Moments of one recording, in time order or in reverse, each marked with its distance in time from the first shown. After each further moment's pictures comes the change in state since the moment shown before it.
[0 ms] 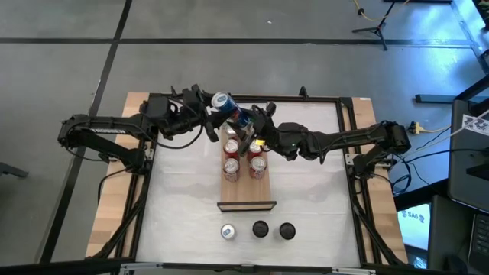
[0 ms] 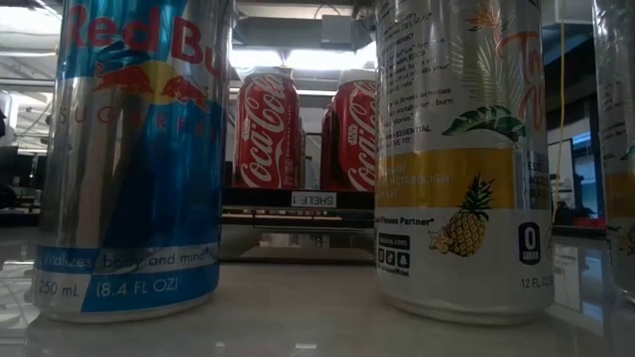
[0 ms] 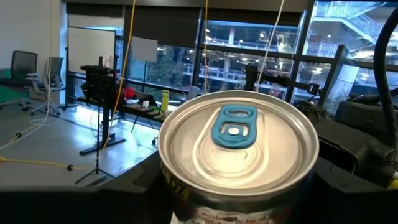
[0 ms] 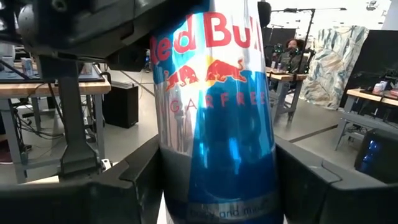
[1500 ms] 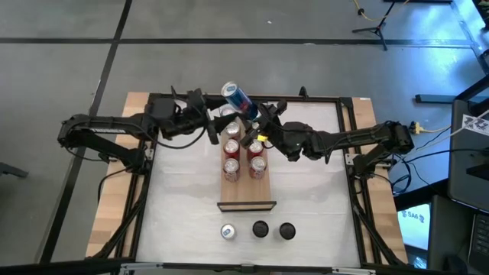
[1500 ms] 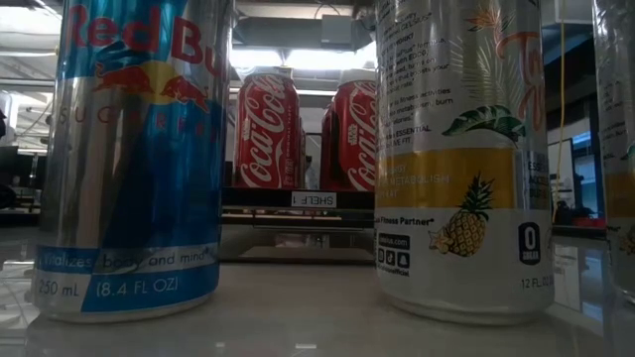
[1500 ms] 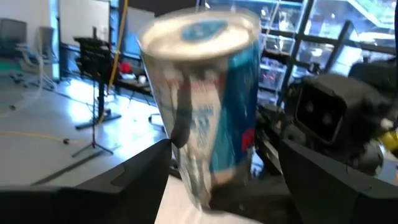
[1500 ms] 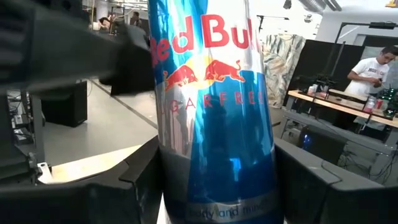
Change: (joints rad) left arm 0.001 -0.004 0.000 -0.108 0.029 -0.077; right arm -0.001 -0.033 -0.001 -0.022 0.211 -0.087
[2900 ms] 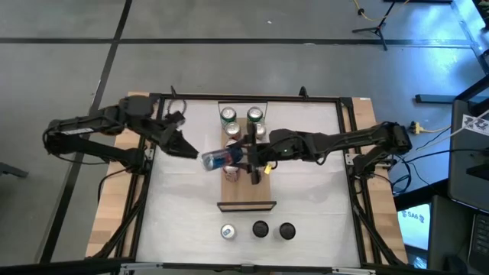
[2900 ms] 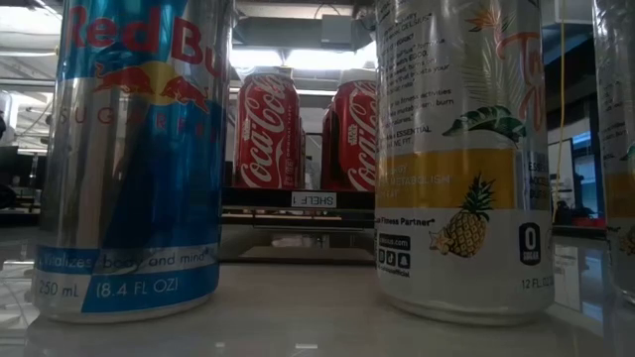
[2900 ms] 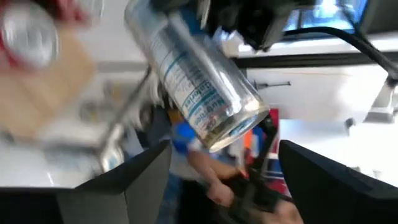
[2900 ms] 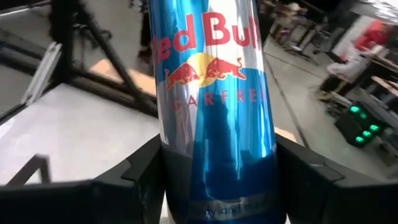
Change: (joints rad) left arm 0.046 -0.294 0.001 -0.630 0.829 -1.217; right arm 0.001 0.021 -0.001 -0.269 -0.757 -0.174
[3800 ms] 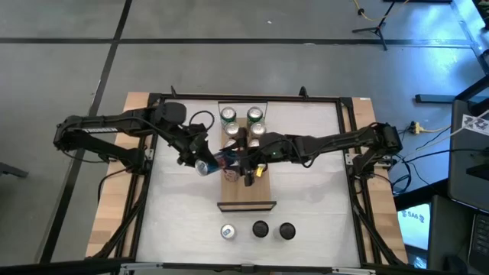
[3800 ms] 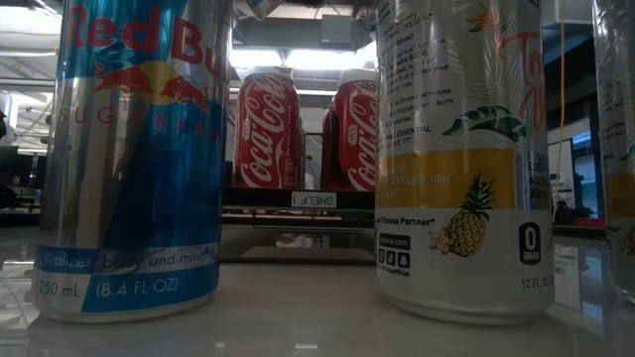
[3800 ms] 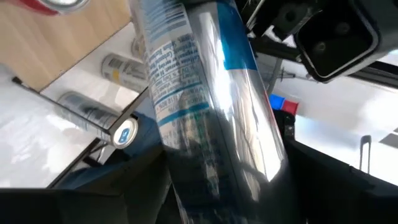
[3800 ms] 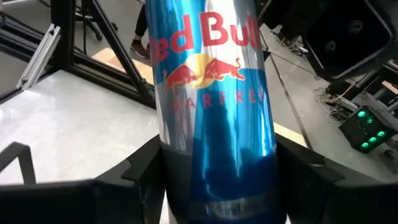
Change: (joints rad) left arm 0.001 0.209 -0.002 0.025 0.142 -0.147; right arm 0.000 0.094 0.002 0.064 -0.044 -0.036
